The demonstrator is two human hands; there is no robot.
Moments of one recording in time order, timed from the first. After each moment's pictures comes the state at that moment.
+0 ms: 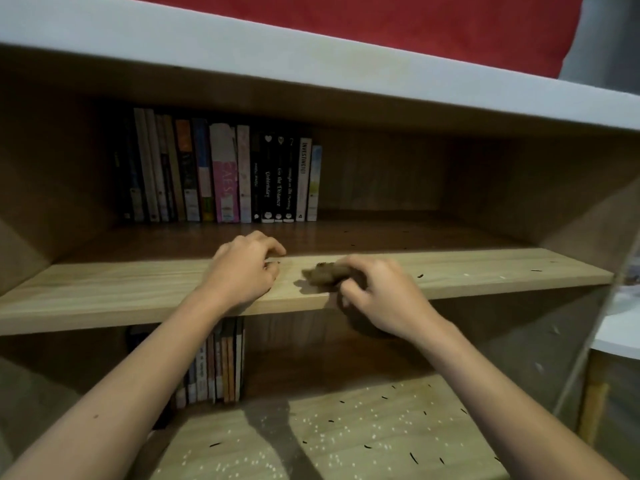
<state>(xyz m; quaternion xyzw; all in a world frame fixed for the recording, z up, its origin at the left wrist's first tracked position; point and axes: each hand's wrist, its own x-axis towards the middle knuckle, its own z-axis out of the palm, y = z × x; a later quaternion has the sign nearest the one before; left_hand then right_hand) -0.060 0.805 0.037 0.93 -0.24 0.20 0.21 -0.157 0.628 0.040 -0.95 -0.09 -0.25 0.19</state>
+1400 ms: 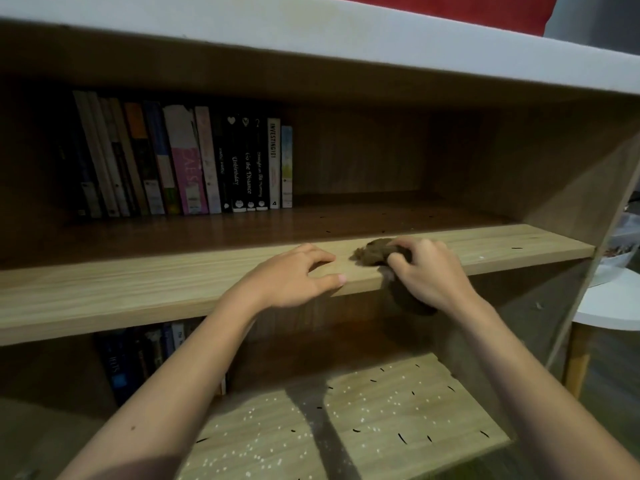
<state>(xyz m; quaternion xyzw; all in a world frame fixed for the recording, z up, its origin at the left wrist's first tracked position) -0.077 0.724 0.038 0.91 -0.38 0.01 0.19 -0.152 0.544 0.036 -0.94 0.09 -0.25 0.21</state>
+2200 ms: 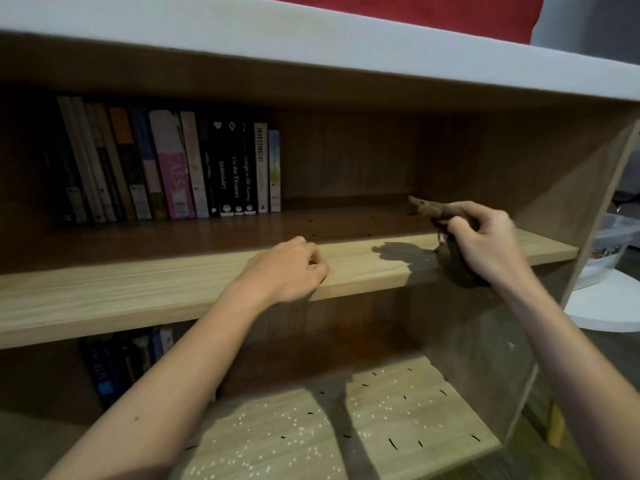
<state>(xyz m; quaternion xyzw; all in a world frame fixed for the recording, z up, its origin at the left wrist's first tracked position) -0.080 0.699 0.044 0.93 -0.33 0.07 0.15 -0.177 0.471 0.059 -0.83 0.08 -0.39 0.38</state>
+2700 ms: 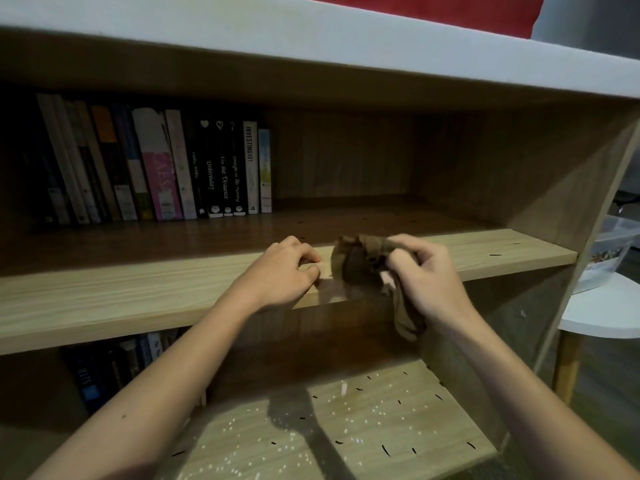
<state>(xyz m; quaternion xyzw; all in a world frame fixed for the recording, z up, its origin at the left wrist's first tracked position) -0.065 0.681 0.035 0.91 -0.32 0.08 0.23 -0.175 0.521 0.037 -0.80 -0.04 -0.29 0.52</state>
